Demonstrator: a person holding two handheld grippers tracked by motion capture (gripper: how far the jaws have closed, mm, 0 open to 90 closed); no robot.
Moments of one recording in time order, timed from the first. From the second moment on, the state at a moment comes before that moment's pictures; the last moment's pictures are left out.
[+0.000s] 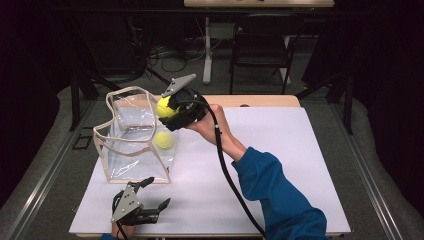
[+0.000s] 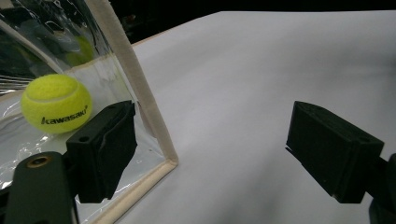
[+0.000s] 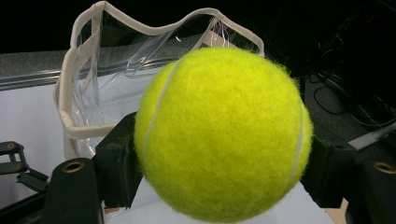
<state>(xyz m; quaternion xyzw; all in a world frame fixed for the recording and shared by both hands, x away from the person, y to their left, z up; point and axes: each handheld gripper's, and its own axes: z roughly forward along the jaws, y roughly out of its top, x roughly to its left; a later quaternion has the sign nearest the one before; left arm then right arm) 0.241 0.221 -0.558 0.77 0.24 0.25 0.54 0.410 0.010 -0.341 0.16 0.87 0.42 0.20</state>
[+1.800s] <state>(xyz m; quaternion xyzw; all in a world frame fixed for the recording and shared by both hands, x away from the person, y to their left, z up) 0.242 0.221 -0.557 0.77 0.23 0.24 0.54 0.409 0.048 -0.318 0.14 0.88 0.42 0.20</state>
